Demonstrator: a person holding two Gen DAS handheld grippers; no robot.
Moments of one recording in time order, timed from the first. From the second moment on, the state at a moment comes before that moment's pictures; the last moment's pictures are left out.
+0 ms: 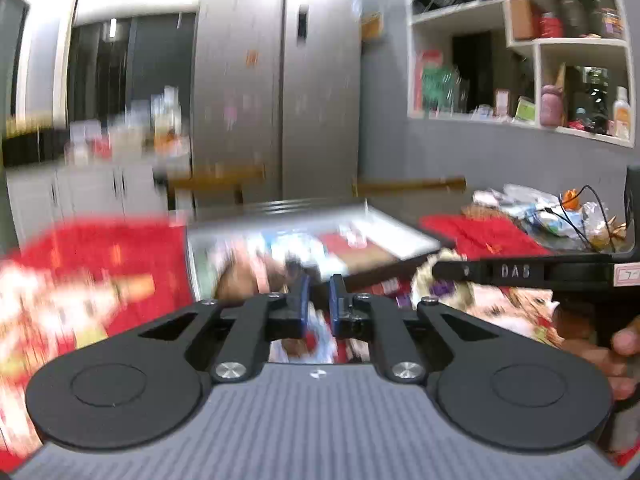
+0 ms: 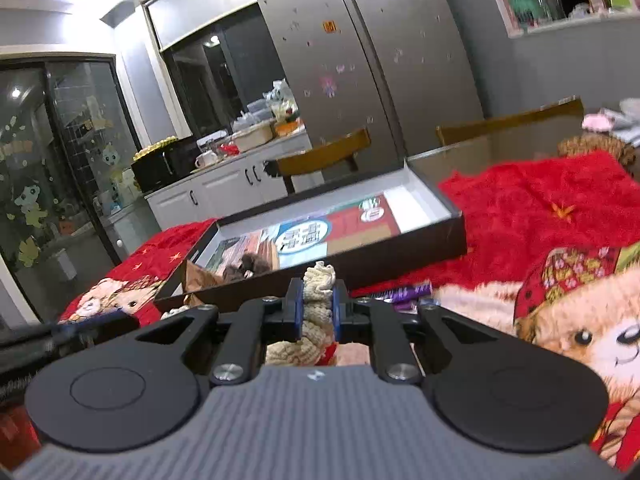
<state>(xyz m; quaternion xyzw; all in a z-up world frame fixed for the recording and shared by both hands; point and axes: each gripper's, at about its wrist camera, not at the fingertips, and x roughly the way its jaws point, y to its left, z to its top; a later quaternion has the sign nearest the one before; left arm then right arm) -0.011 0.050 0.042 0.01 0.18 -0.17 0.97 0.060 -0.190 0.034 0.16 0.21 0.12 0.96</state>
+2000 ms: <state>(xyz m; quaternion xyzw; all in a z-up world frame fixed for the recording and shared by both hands) -0.004 0.023 -0.004 0.04 0.28 -0.15 0.95 0.066 -0.171 0.012 0.02 0.31 0.06 0.95</state>
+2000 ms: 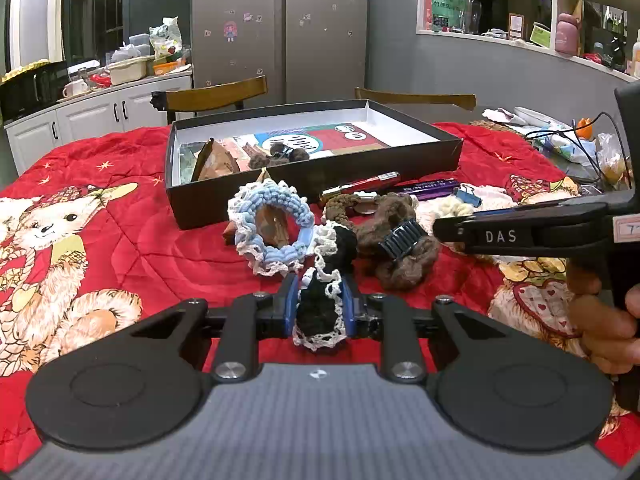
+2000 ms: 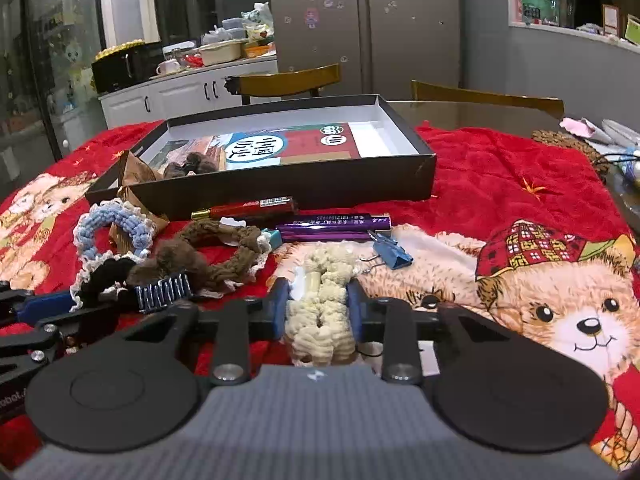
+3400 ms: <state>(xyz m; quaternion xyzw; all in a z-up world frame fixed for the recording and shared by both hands) -0.019 0.033 0.025 0.02 0.23 -0.14 0.96 0.054 -0.190 0.045 0.12 0.23 0.13 0.96</state>
